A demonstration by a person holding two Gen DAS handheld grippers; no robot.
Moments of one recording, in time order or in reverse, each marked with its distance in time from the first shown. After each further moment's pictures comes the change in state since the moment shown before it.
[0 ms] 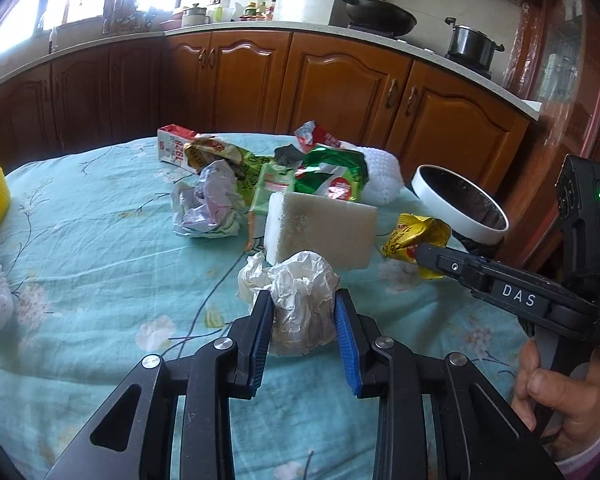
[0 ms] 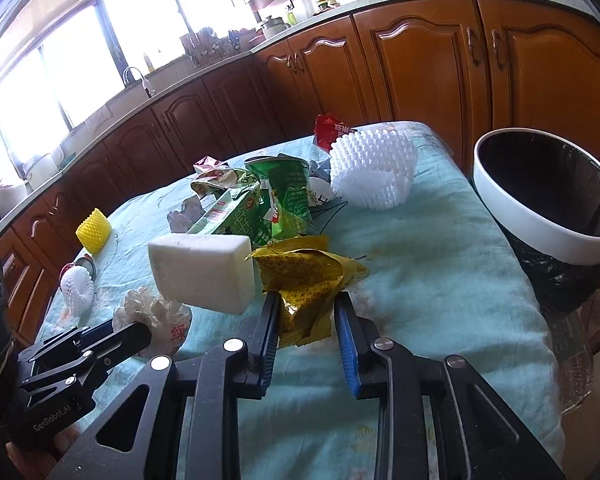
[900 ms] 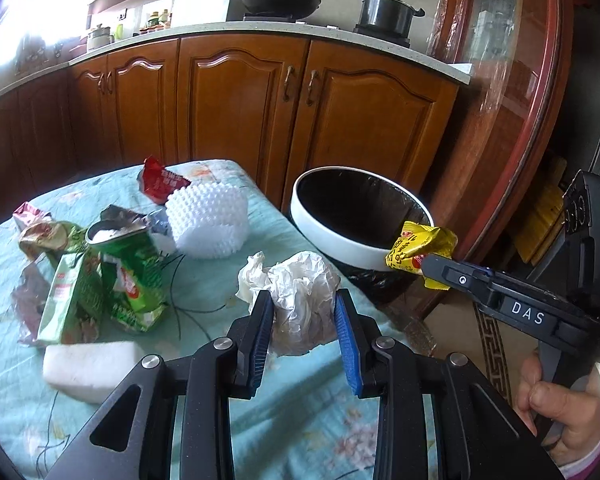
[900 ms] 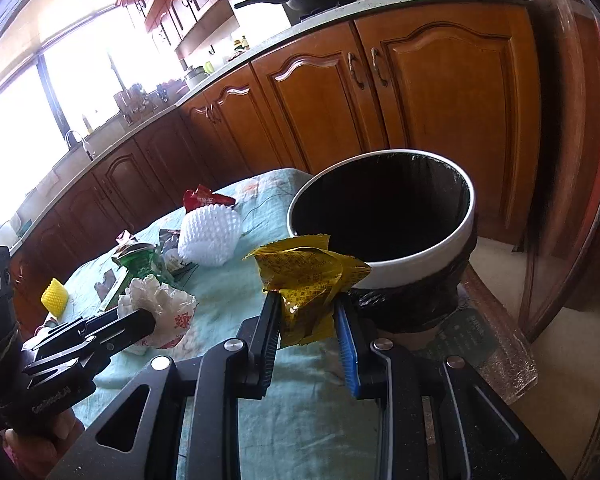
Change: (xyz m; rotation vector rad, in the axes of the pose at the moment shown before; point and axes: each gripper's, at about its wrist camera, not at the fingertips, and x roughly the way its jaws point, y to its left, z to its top) left arm 0.101 -0.112 0.067 0.183 0.033 -0.172; right arm -0.076 -0.121 0.015 0.165 -0.123 -0.174
